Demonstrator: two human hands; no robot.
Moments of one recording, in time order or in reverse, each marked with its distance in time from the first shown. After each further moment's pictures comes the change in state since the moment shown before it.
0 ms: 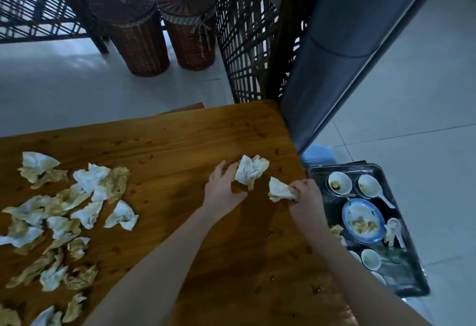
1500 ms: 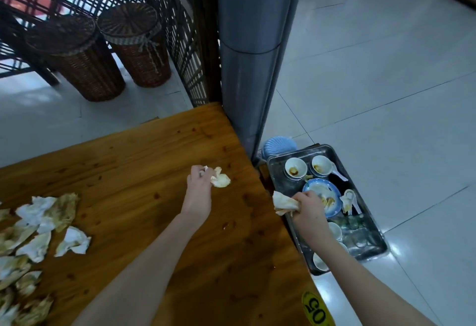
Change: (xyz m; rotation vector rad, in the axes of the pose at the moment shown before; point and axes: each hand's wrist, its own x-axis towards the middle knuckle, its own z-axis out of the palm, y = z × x) left_hand -0.026 0.075 0.032 0.197 0.149 0.259; right_hand -0.057 0.113 -0.064 -0.013 0.025 0.173
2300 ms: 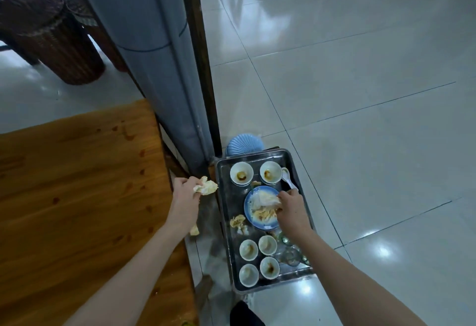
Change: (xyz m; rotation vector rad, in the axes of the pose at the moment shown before) left_hand 0.036 0.193 0.130 -0.218 0.008 -0.268; right_hand 0.112 0.197 -0.091 -0.106 -0.203 0.030
